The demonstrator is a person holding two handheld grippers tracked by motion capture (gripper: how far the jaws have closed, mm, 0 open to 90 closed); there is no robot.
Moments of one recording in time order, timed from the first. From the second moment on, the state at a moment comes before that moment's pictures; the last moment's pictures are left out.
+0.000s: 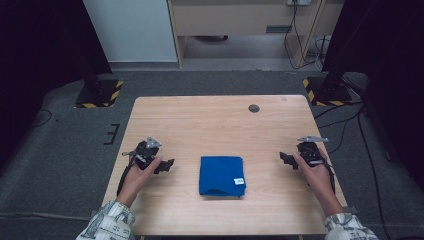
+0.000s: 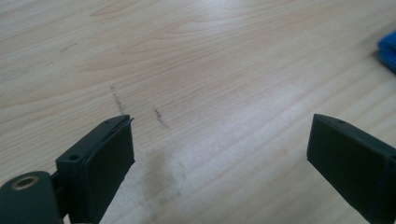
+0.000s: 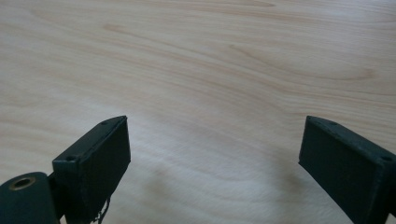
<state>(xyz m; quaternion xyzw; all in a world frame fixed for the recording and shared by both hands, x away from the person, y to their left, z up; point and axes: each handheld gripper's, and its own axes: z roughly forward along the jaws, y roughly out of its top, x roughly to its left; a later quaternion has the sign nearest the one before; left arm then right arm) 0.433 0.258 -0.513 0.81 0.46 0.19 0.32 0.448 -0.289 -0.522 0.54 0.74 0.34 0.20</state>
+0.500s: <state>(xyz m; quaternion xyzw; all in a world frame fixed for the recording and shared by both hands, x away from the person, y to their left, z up) 0.441 0.261 -0.537 0.80 0.47 0.20 0.33 0.468 -0.266 -0.539 0.53 0.75 0.32 0.22</state>
